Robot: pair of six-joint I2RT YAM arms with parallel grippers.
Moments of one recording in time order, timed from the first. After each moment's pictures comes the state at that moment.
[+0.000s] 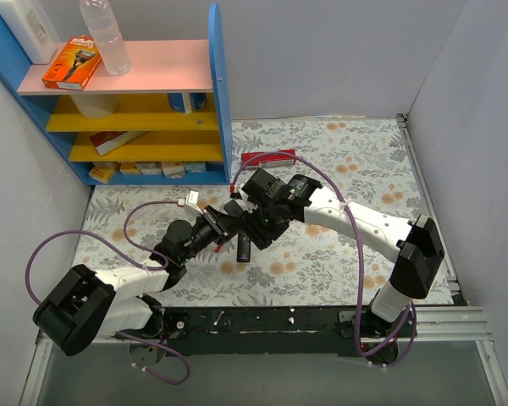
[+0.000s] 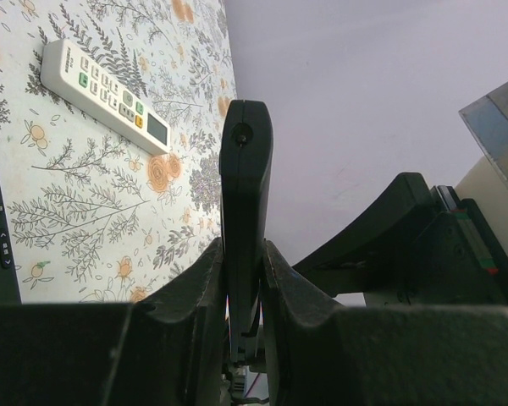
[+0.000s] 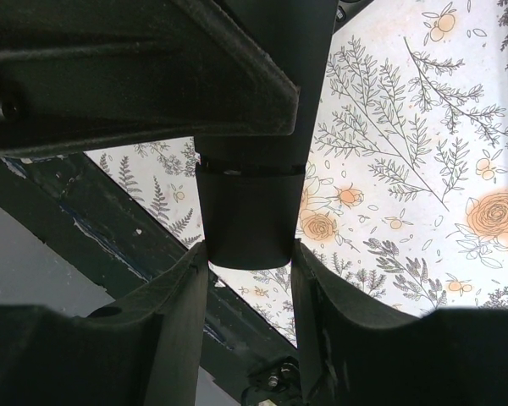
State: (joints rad) left arm -0.64 1.17 0.23 0.88 0.16 -1.28; right arm 1.01 1.64 1.48 -1.00 -0.10 0.16
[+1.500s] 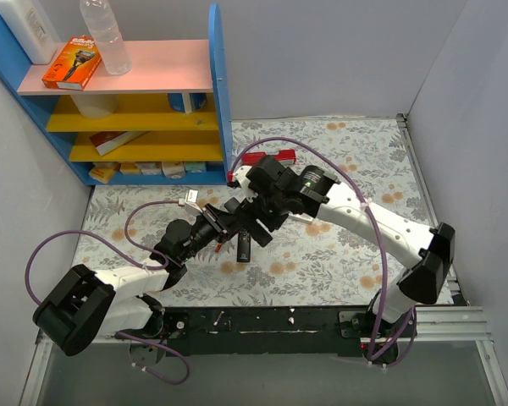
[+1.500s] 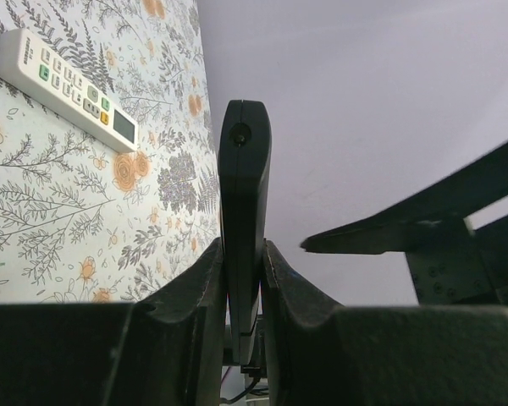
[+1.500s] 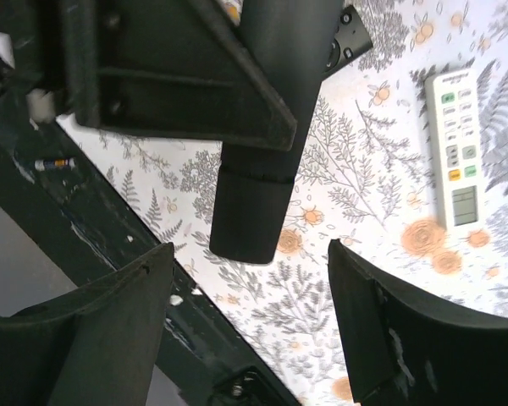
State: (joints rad) left arm -0.64 1.17 0.24 0.91 0.17 -1.36; right arm 1.02 1.61 1.62 -1.05 -0.04 0.09
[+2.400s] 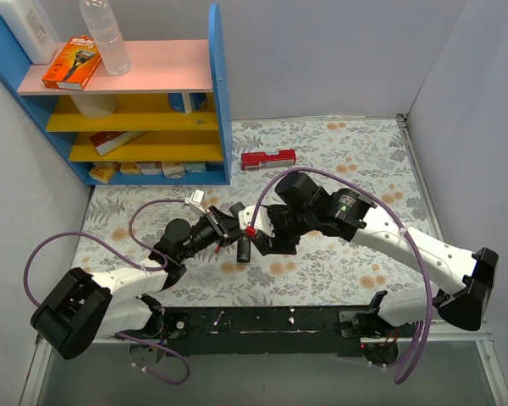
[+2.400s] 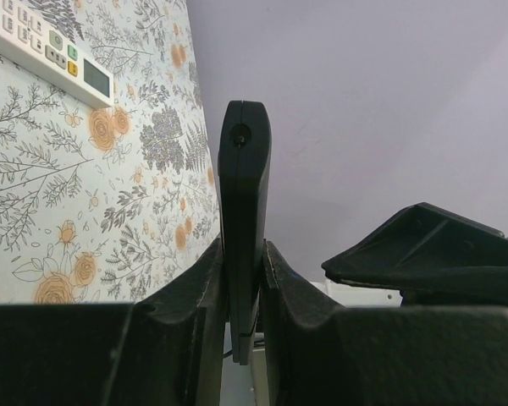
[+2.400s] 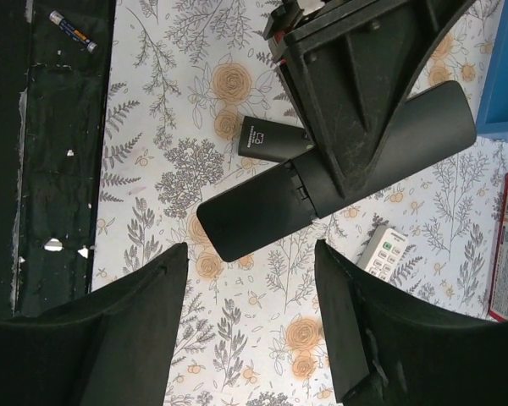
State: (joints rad) left arm -0.64 1.15 0.25 0.88 0.31 -1.36; right arm 1.02 1.30 1.32 -0.87 -0.34 -0.69
